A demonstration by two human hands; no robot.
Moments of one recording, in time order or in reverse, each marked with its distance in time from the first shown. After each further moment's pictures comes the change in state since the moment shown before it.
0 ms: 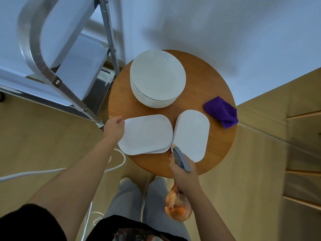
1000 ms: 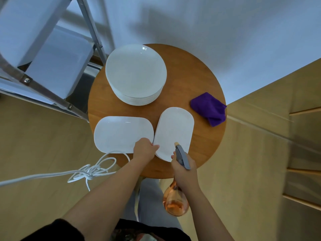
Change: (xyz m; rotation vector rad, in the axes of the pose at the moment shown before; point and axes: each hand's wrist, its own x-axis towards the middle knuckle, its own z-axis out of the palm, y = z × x) left_hand -0.081 0.020 0.155 0.376 -0.259 -0.019; right_hand 0.033 0.026 -0.068 0.067 0.045 0.023
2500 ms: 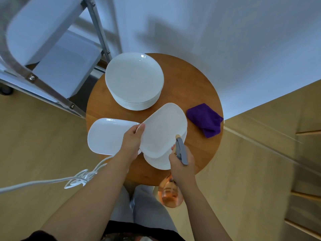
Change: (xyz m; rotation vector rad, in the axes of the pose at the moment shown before) left_hand -0.017 0.038 -0.041 -1.023 0.094 0.004; right_hand 0.028 -0.024 -0.029 -0.006 -0.031 -0.154
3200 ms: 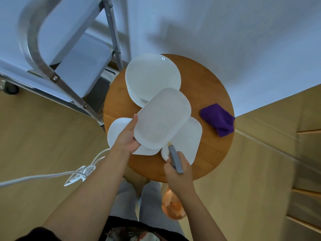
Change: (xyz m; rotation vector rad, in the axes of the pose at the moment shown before) left_hand 0.012 0.027 -0.081 -0.680 -0.330 -0.237; right_hand -0.050 -0.015 0.059 -0.125 -0.100 -0.068
